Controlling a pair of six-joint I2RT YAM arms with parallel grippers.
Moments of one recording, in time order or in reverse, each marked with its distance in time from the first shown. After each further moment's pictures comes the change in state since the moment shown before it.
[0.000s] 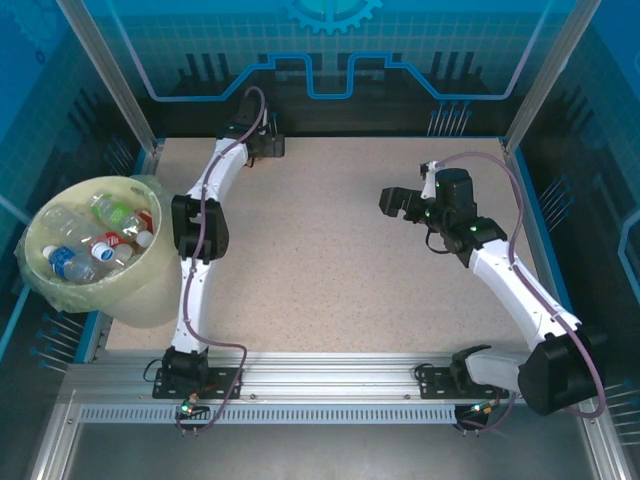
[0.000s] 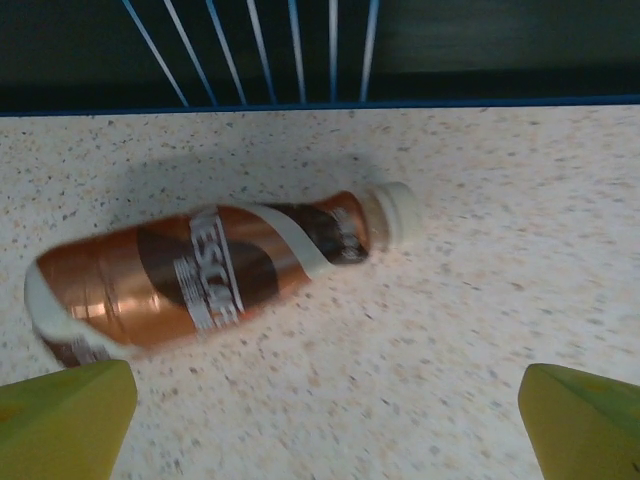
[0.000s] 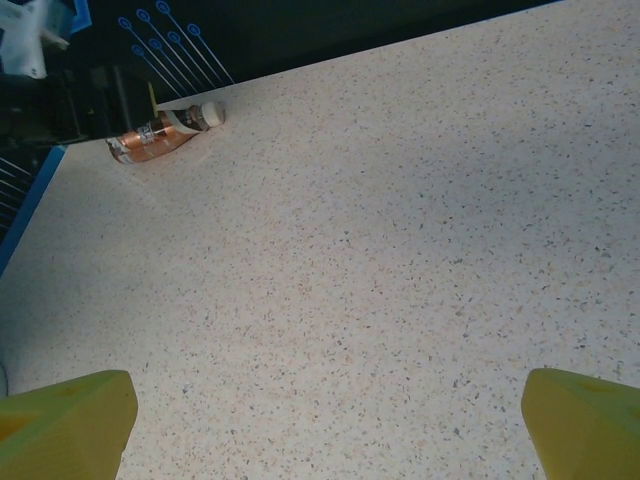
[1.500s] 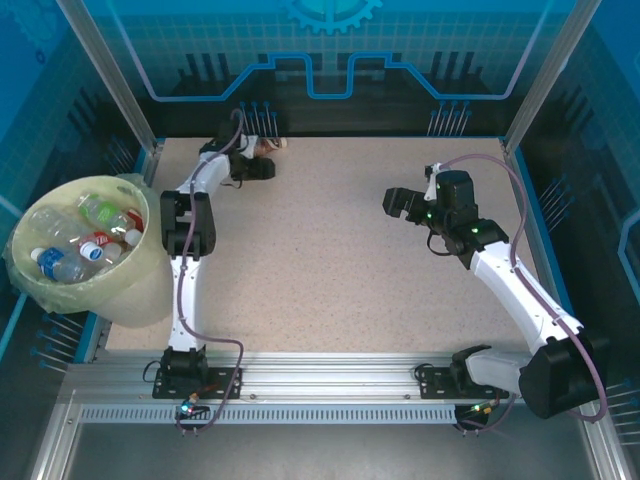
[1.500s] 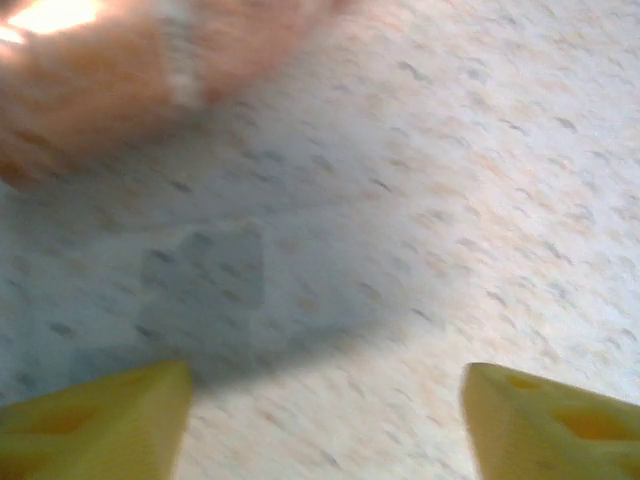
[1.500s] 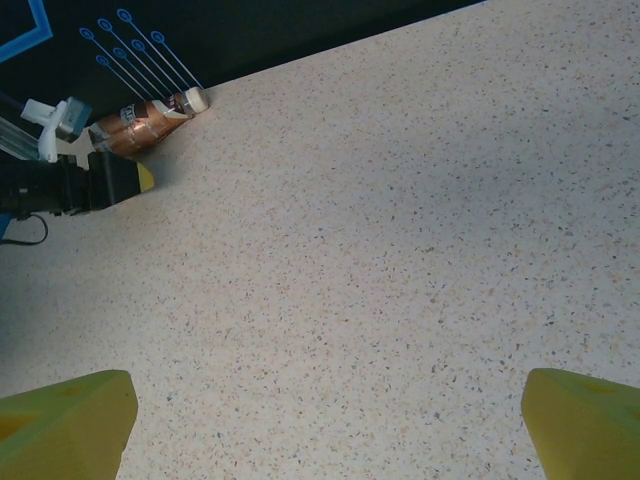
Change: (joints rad) left arm 0.098 -0.057 -0.341 0.147 0.436 0.053; right arm 0.000 -0.014 -0.006 -0.030 0.052 0.042
